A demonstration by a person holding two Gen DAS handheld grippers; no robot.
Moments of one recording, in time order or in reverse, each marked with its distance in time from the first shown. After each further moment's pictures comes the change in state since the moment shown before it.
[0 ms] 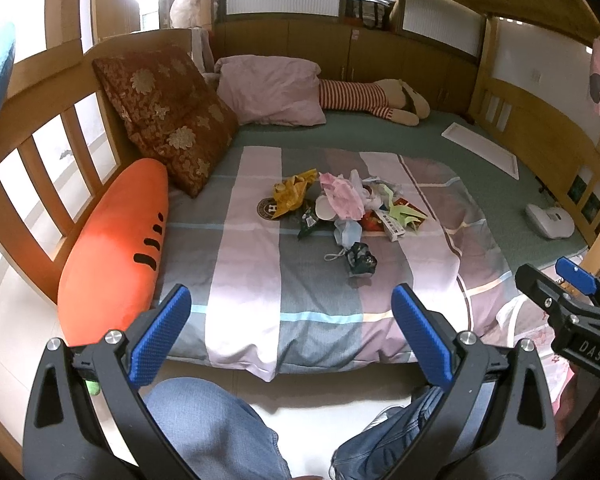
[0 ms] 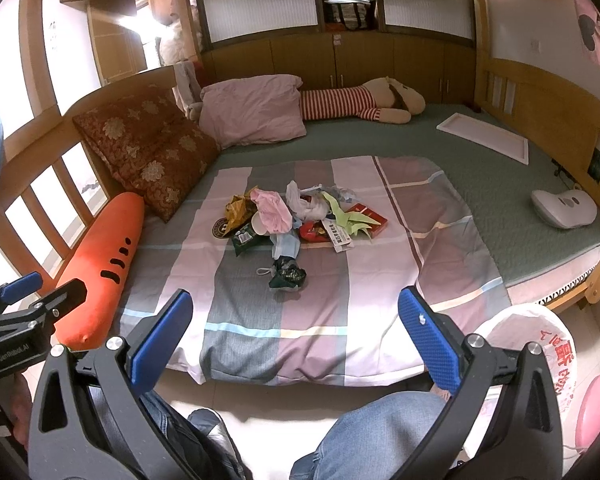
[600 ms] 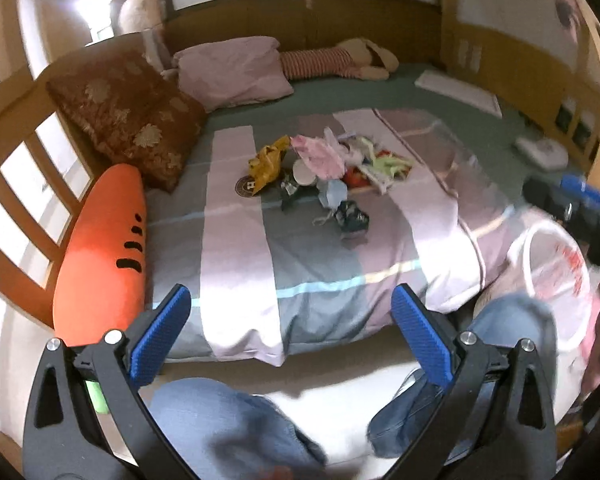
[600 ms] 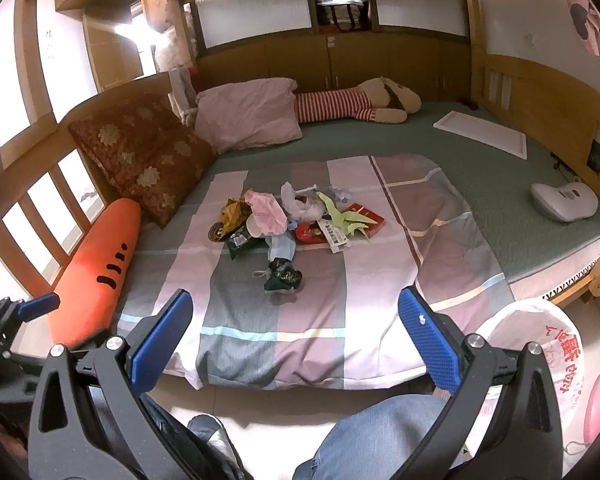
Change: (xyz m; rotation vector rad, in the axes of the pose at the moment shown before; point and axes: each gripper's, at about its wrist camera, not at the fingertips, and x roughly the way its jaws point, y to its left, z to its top) left arm 0.029 -0.026 -0.020 0.217 0.095 -0.023; right arm 0.008 -0.007 -0.005 0.018 -0.023 -0.002
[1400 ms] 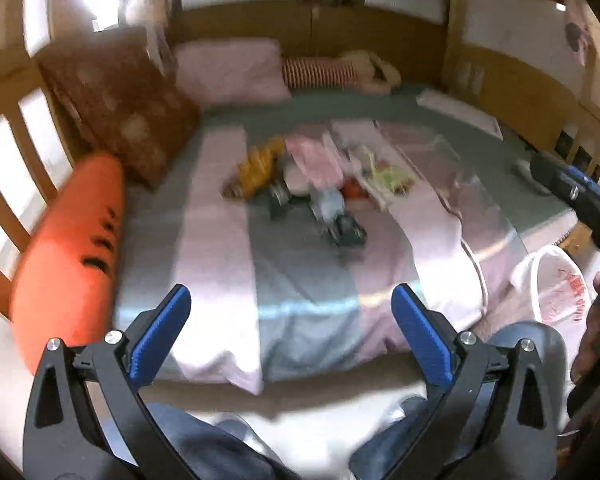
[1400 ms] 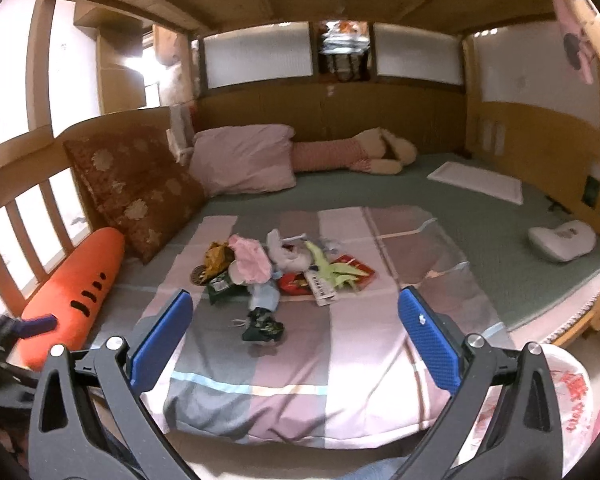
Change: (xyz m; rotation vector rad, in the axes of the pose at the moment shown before) left arm 0.061 0.000 0.003 -0.108 -0.011 -0.072; right arm 0.045 -0.017 -0.001 -0.032 -0.182 0.004
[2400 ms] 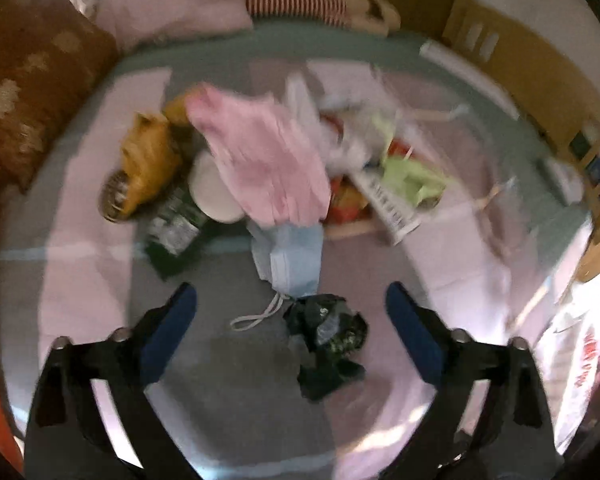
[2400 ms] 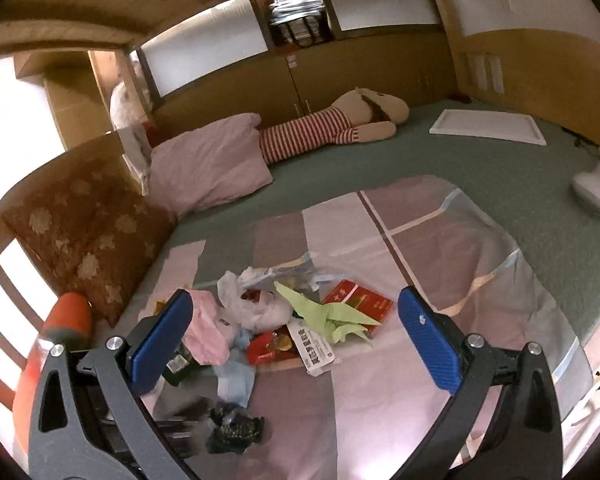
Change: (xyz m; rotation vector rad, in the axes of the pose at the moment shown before) left arm 0.271 -0.036 0.103 0.004 0.224 -0.092; right arm 0.183 -0.078 0.047 0.223 0.044 0.013
